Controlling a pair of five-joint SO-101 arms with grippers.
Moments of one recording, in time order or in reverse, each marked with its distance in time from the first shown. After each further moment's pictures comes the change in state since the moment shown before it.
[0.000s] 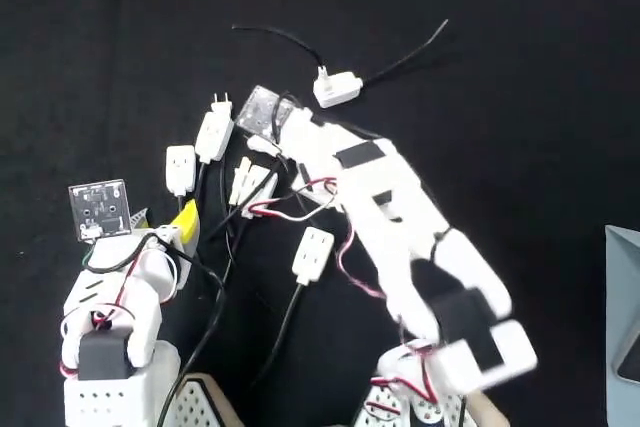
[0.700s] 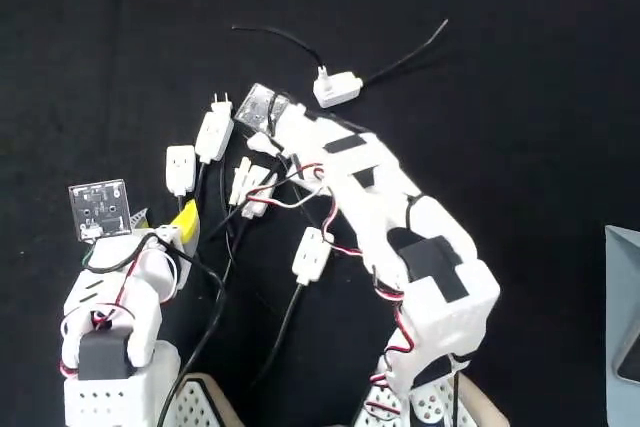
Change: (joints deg) left arm 0.0 0.0 0.0 0.0 0.0; right arm -0.5 16.2 -8.1 -11.0 0.3
